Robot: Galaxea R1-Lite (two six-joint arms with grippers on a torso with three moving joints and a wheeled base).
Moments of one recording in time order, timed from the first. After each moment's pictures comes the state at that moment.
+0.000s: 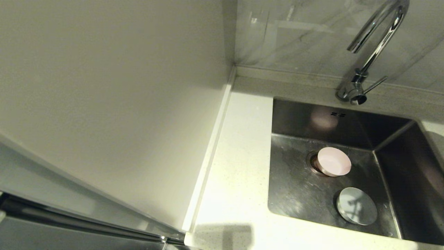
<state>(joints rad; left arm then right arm) 0.00 0.00 0.00 -0.01 0.00 0.00 -0.40 1.24 -0.92 0.07 -0.09 -0.43</state>
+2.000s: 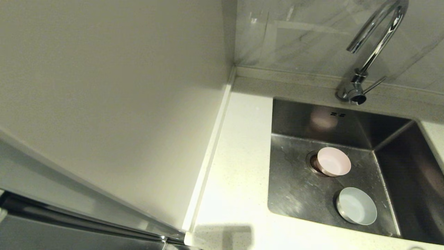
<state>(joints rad) 0.00 0.00 0.00 -0.01 0.00 0.00 -1.04 1.00 -0.53 0.46 -0.14 -0.64</state>
